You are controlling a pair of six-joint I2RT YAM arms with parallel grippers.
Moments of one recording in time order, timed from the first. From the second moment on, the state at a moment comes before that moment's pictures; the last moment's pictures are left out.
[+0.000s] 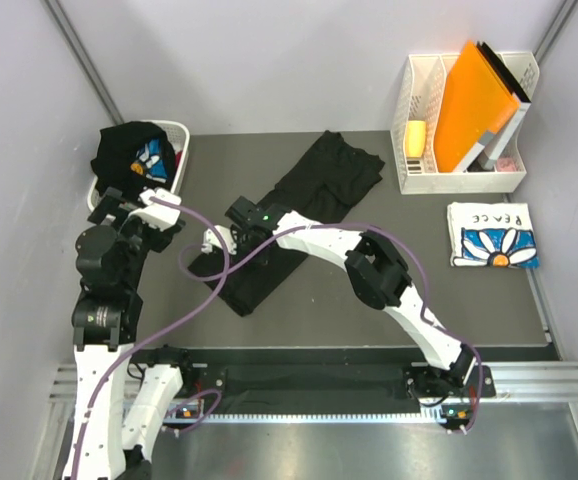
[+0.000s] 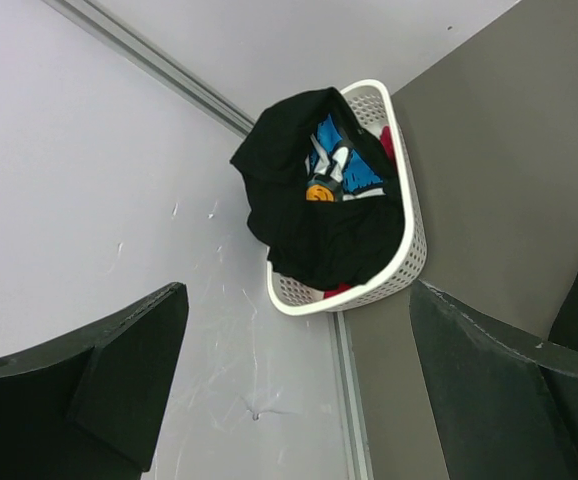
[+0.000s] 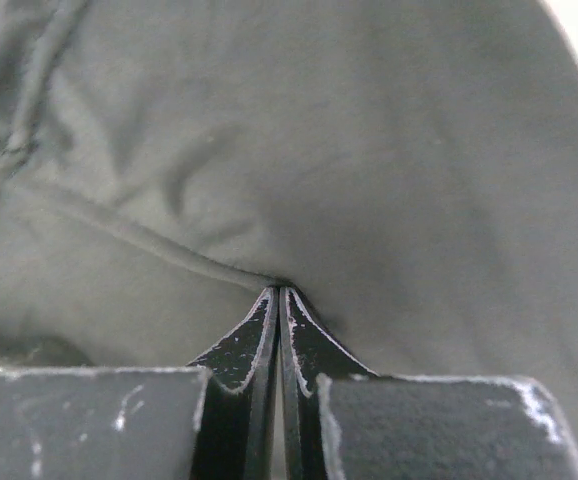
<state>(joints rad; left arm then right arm) -0.01 0.63 0.99 -0.44 -0.02 0.73 0.98 2.42 2.10 -0.77 -0.22 -0.62</state>
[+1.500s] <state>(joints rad) -0.01 0.66 0.96 -0.43 -0.02 0.74 1.01 2.42 2.10 -0.63 -0.30 -0.73</state>
